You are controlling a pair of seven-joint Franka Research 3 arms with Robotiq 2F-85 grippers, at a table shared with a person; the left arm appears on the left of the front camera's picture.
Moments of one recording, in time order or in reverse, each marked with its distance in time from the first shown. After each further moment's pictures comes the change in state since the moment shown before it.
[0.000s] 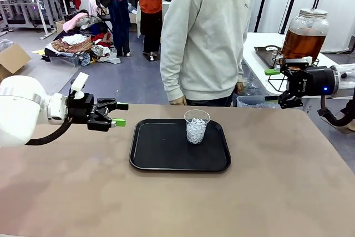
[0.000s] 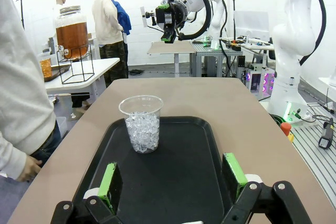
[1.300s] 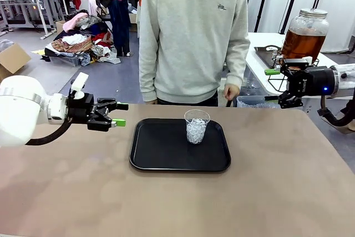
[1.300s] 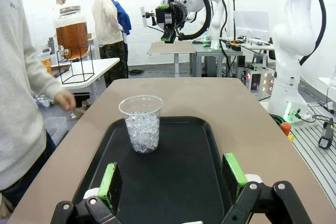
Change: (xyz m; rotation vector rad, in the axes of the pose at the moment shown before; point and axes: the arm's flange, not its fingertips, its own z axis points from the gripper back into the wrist) left arm 0.000 0.000 0.000 0.000 0.000 0.000; right arm 0.000 0.000 0.000 0.000 0.000 0.000
